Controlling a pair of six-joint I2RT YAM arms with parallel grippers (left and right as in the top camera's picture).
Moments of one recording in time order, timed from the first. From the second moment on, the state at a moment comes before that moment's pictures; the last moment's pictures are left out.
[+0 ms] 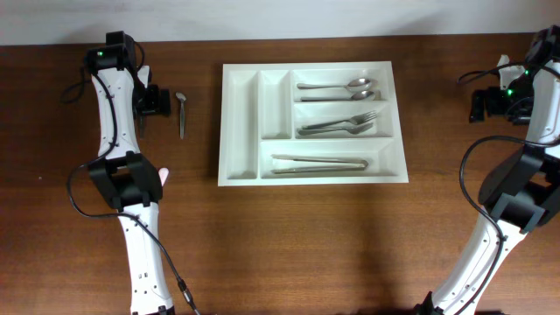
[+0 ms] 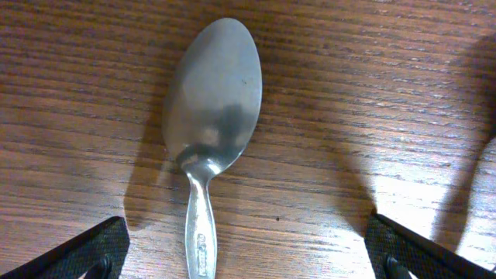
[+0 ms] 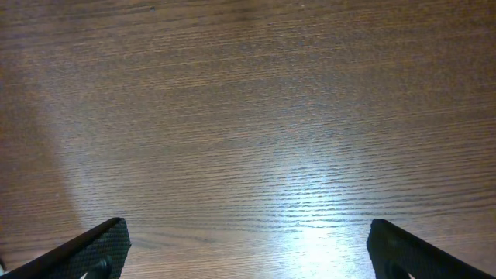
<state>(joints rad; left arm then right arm) 0.17 2.94 3.04 -1.56 -0.02 0.05 -0.46 2.42 2.40 -1.43 0.00 -0.35</state>
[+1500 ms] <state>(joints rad) 0.16 2.95 3.07 -1.61 -0.02 0.04 -0.46 2.42 2.40 -1.43 0.00 -0.35</state>
